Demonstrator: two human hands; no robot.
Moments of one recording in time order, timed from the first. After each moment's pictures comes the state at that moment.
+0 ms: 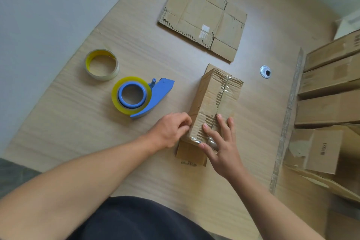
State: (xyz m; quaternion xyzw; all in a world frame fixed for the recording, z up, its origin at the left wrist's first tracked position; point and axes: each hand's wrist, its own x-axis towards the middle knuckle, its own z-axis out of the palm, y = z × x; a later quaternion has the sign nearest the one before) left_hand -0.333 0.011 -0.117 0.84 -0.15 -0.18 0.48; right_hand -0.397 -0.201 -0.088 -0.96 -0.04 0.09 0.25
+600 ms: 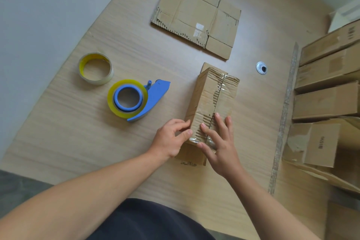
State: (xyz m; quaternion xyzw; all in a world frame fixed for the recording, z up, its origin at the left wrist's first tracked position) left_hand -0.364 -0.003 -0.113 0.76 0.03 -0.20 0.62; right_hand -0.399 -0.196 -0.087 -0.96 -0.04 0.07 0.27
